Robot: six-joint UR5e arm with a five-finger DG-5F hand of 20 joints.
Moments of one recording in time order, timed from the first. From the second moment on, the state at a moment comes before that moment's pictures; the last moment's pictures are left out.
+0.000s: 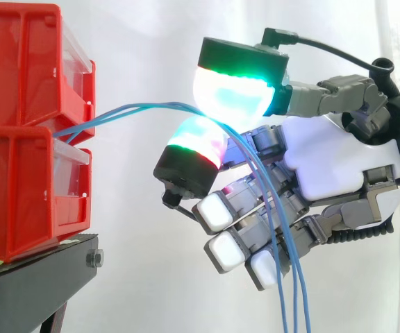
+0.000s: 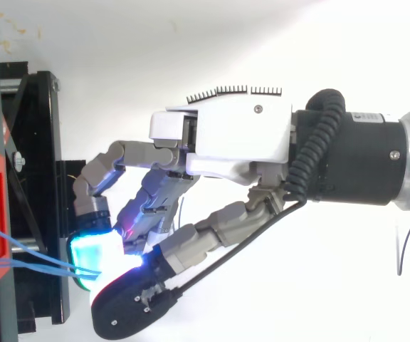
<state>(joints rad) 0.15 -2.32 -0.97 -3.20 -1.35 0.08</state>
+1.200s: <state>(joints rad) 0.15 -2.32 -0.97 -3.21 -1.35 0.08</state>
